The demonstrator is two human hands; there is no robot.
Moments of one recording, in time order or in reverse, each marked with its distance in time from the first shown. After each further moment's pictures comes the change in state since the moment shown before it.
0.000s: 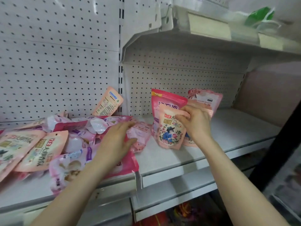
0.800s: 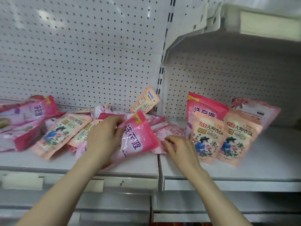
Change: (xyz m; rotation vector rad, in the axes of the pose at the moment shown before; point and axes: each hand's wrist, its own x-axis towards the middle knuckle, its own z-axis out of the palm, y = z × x) left_hand -0.043 -0.025 -0.070 0.389 0.368 -0.311; right_hand -0.057 -0.036 0.095 0.077 -0.391 -0.326
